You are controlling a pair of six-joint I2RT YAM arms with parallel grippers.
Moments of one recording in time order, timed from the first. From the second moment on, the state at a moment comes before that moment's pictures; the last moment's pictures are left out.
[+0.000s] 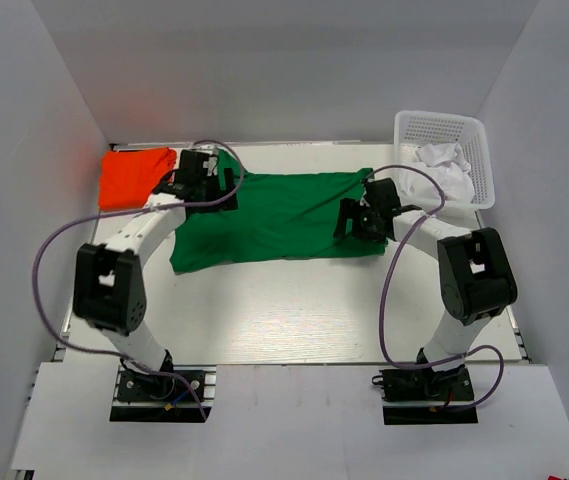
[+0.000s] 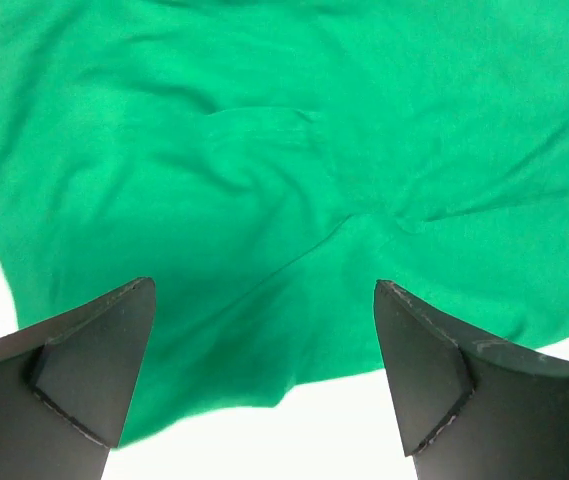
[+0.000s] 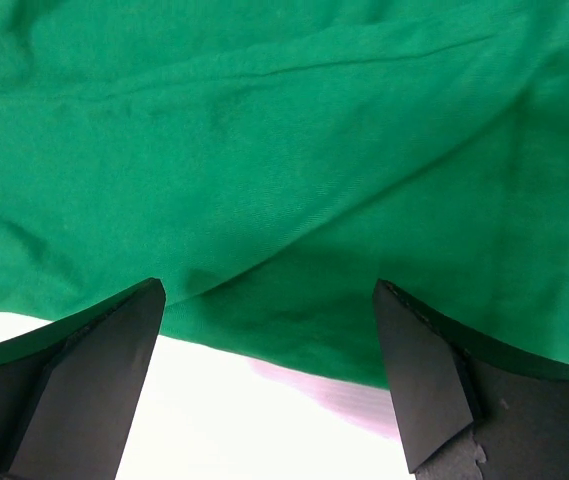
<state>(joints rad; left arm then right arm) -0.26 1.75 1.35 -0.43 0.00 -0.23 0.33 1.76 1.05 -0.22 -0.15 0.35</state>
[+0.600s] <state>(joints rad) -0.20 1.66 0.94 -0.28 -0.06 -0.60 0.32 1.75 1.00 -0.19 0.04 0.42</state>
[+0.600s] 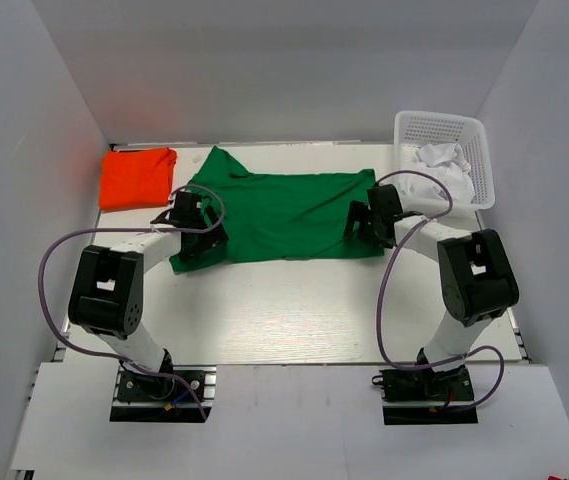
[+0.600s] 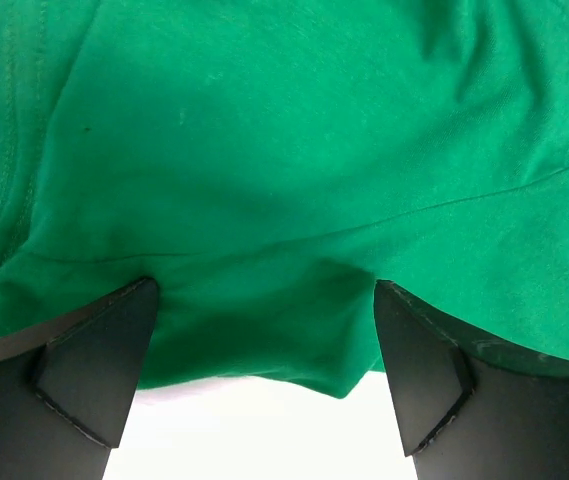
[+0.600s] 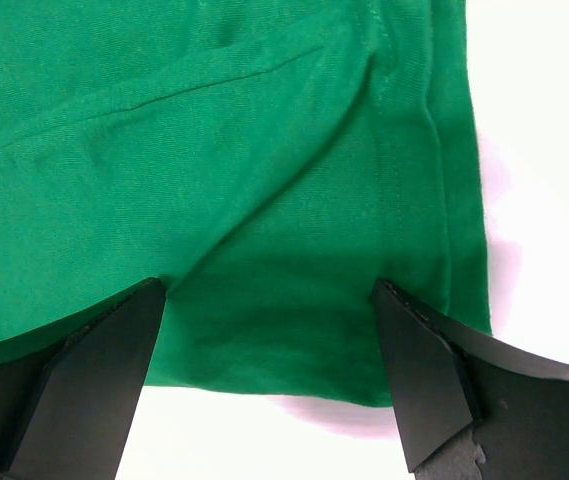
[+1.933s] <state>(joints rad) -0.17 1.99 1.70 -0.44 -0.14 -0.52 0.32 1.61 1.12 -0.20 0.17 0.38</state>
